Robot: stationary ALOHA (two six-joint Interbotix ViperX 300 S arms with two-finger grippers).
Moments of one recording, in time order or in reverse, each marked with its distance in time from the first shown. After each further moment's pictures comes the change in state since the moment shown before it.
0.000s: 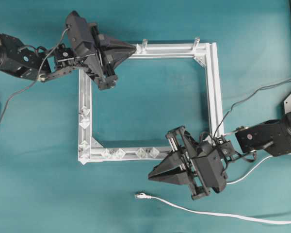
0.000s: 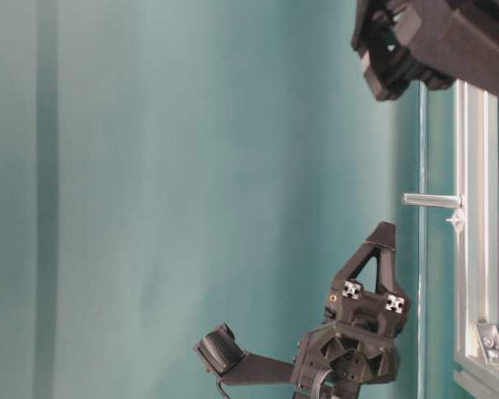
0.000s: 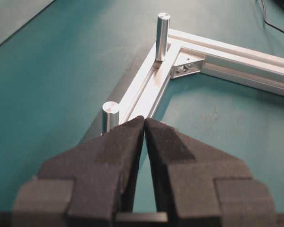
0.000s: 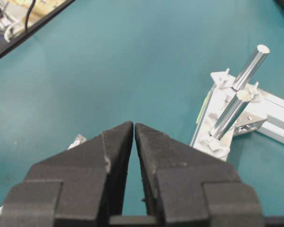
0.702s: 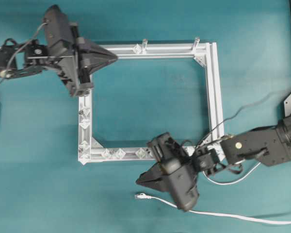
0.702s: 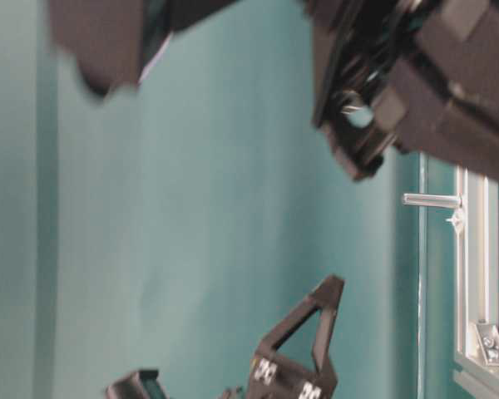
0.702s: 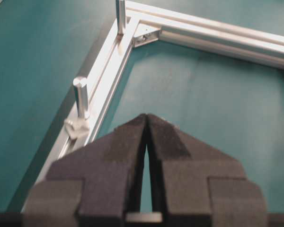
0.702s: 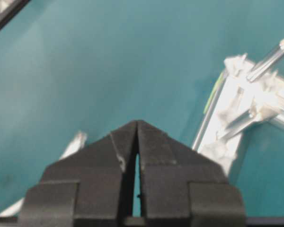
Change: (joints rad) left arm -0.038 -0.394 0.091 0.037 0.460 0.000; right arm 0.040 -0.037 -0.270 0.000 0.637 0.023
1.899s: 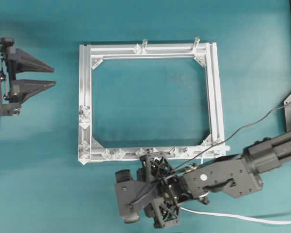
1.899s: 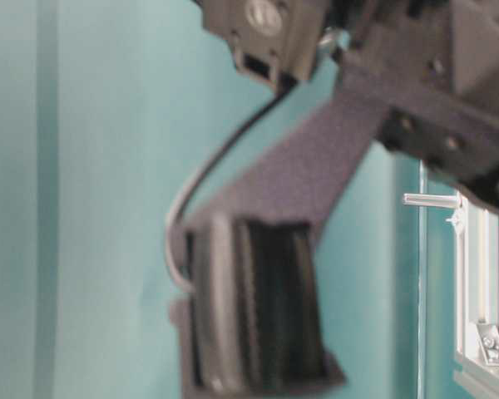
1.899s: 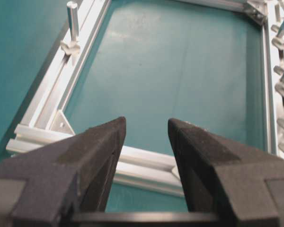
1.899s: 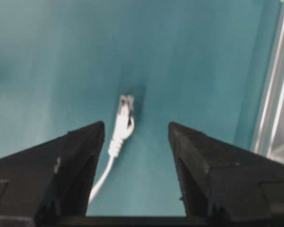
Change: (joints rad) left arm -0.048 -0.603 0.331 0.000 0.267 0.000; right arm 0.069 0.199 -0.344 0.000 0.597 0.428
